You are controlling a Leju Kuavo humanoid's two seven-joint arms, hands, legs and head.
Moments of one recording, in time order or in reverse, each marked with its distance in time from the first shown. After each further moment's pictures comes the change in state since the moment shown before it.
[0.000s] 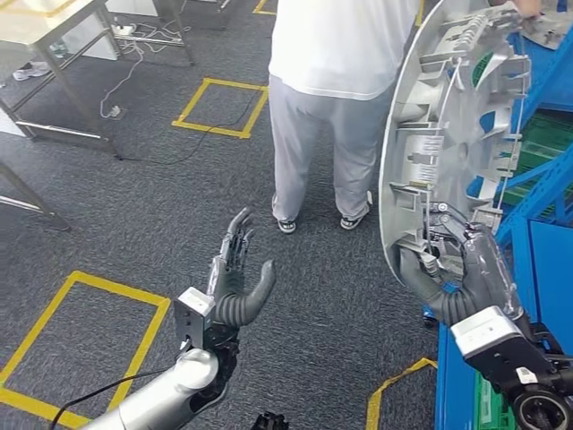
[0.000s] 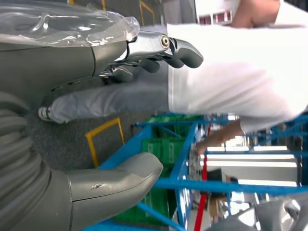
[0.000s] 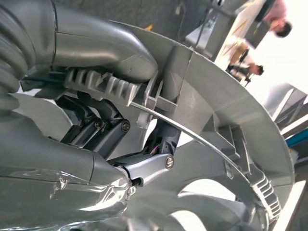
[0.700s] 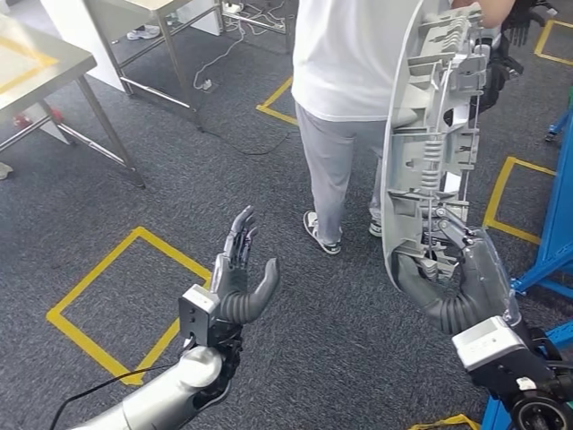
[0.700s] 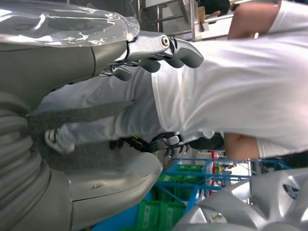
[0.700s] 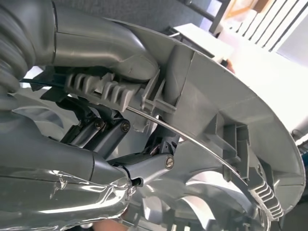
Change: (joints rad) left arm -0.002 -0.004 0.000 -0.003 -0.009 -0.006 0.012; right arm -0.004 0.009 0.021 -0.001 -0.012 -0.005 -0.013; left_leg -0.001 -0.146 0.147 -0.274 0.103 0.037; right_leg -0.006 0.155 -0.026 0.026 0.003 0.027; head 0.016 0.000
